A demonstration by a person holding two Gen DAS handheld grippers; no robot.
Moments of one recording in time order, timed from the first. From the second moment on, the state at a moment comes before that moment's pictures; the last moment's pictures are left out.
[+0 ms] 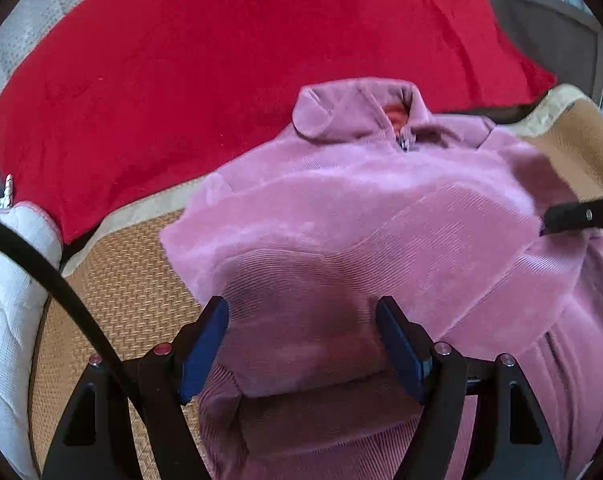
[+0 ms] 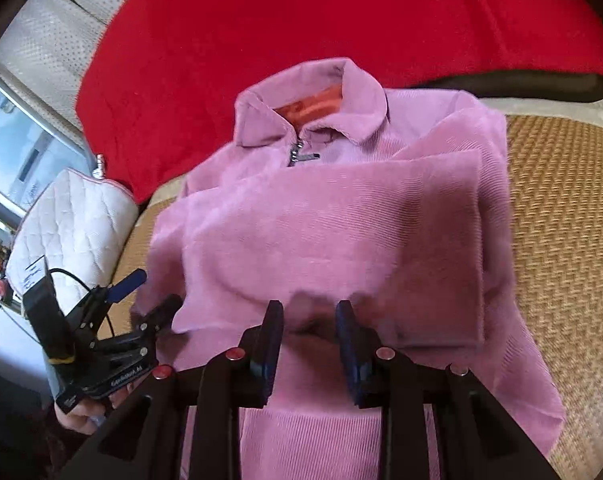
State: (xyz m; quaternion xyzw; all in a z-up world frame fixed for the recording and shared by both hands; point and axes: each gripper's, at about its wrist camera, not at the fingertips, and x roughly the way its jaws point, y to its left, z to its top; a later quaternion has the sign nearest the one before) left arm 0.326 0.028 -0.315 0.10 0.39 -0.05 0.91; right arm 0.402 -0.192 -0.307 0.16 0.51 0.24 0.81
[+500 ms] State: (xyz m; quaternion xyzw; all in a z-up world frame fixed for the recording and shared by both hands) left arm 0.296 0.055 -0.307 0.09 0.39 -0.05 0.92; right arm 0.373 -0.196 -0.298 0.14 0.51 0.25 0.81
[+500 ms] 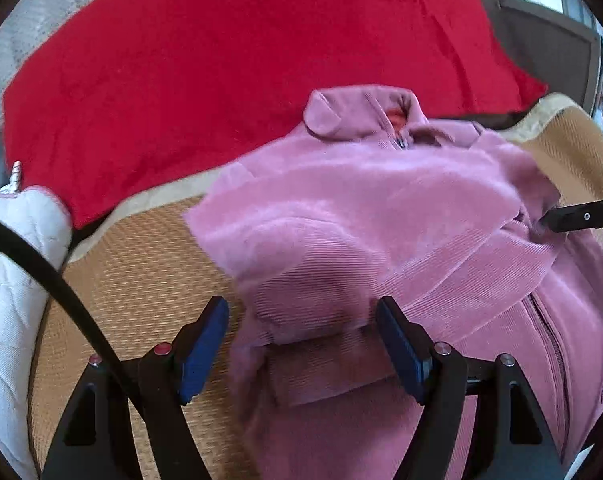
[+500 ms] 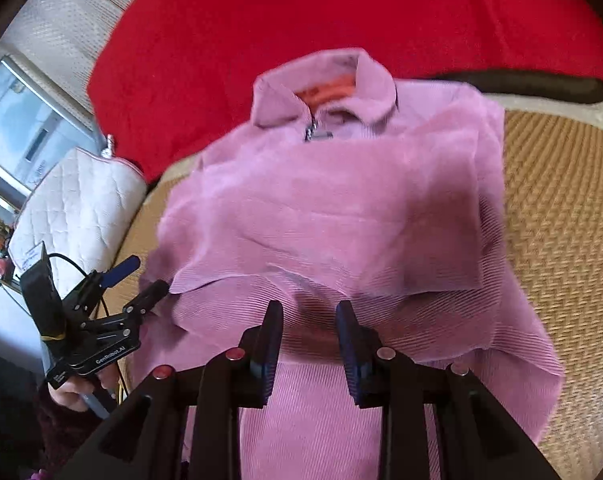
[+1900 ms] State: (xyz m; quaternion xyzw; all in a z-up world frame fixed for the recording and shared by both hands) left arm 0.108 0.100 -0.371 -0.10 0.47 -0.12 0.87; right arm 0.199 -0.344 -0.334 0.23 0.53 0.19 0.79
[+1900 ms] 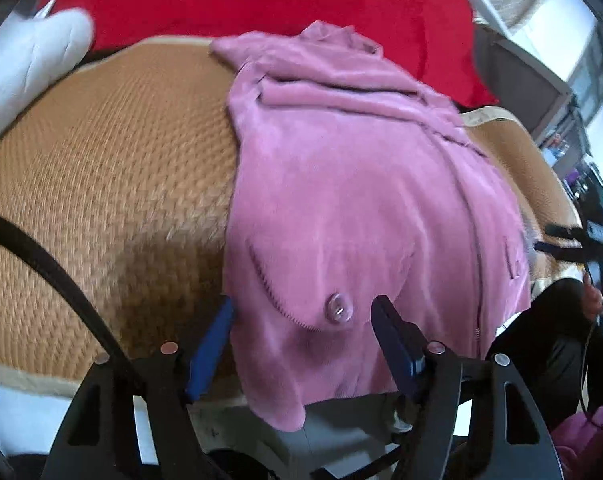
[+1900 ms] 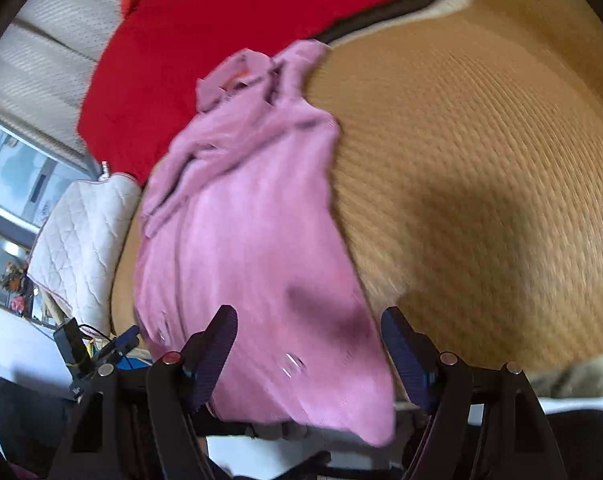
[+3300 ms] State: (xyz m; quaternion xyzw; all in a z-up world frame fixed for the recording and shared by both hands) left arm 0.079 0.126 -0.408 -0.14 0.53 -0.15 0.82; right arm 0.162 -0.301 -0.360 0.19 0.60 0.20 0.75
